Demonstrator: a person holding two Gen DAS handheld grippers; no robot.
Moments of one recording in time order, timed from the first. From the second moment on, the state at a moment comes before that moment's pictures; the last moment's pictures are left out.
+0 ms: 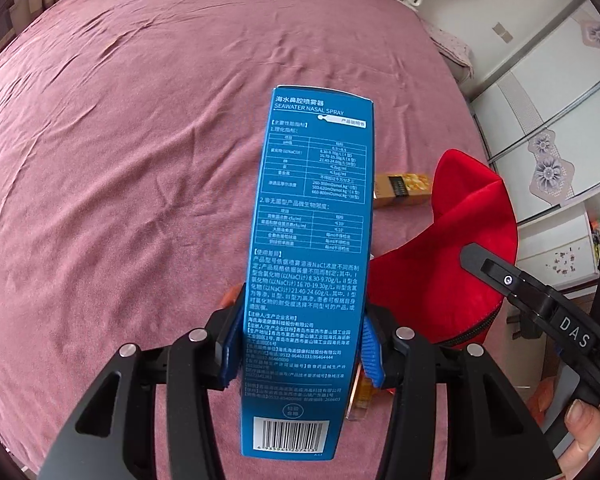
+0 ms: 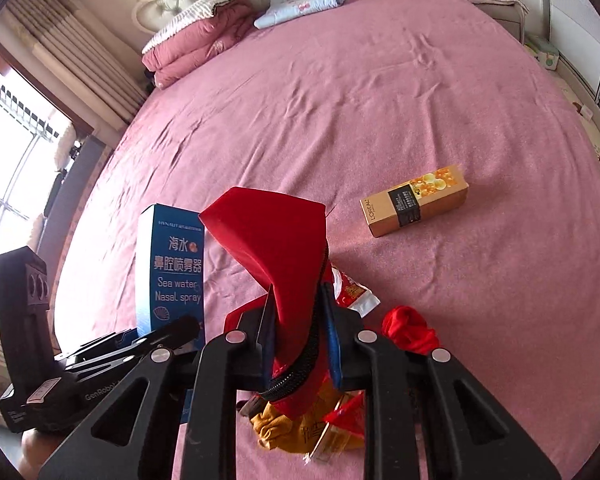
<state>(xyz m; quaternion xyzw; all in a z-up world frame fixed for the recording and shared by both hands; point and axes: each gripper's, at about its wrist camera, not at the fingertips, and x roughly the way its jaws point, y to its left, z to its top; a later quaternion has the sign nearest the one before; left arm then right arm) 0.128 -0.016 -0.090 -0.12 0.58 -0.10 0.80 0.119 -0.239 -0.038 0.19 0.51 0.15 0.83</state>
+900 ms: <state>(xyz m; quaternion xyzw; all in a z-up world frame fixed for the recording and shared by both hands) -0.012 -0.395 -0.070 0.03 0.60 -0.33 0.73 -0.144 -0.597 -0.027 0.24 0.48 -0.10 0.84</state>
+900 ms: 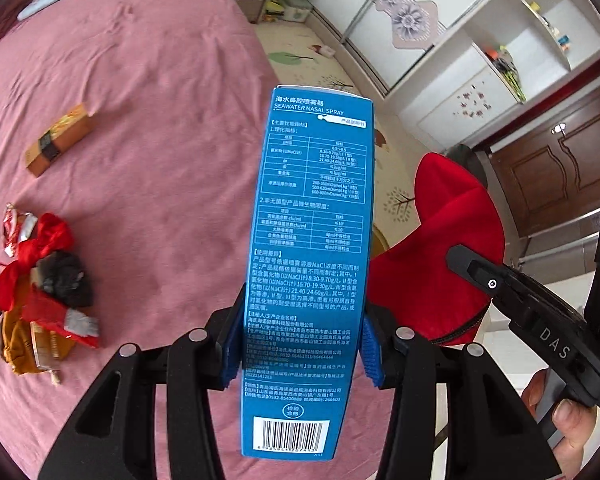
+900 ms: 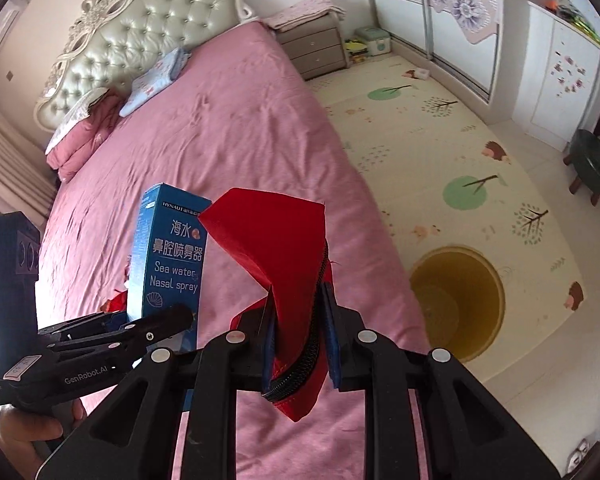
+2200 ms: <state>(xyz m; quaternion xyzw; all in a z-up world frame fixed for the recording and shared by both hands) -0.025 -0.553 -0.096 0.10 0.58 -0.41 0.70 -0.189 -0.720 -0.056 0.23 0.47 -0.23 0.82</state>
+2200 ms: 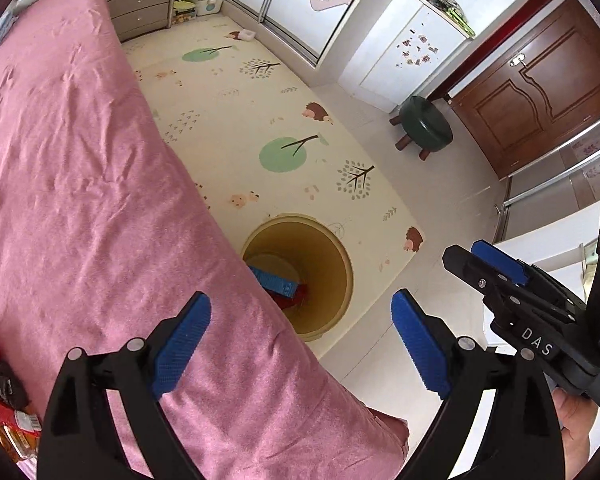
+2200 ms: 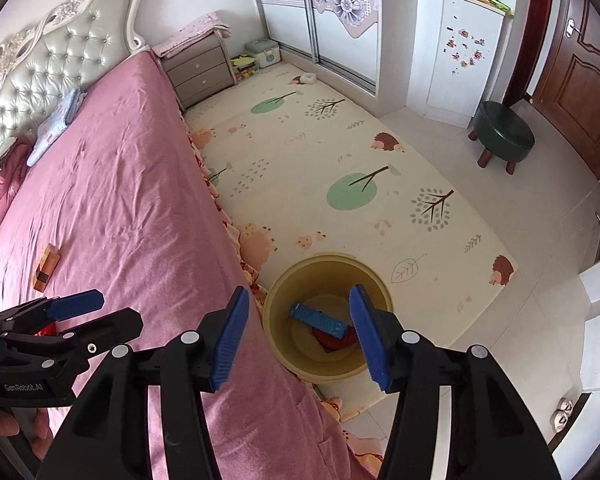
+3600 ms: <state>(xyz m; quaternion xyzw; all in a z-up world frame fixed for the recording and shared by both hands) 0.035 -0.043 -0.121 -0.13 0.60 -0.06 0.78 -0.004 -0.275 -0.105 0.05 0.57 0.16 0.80</state>
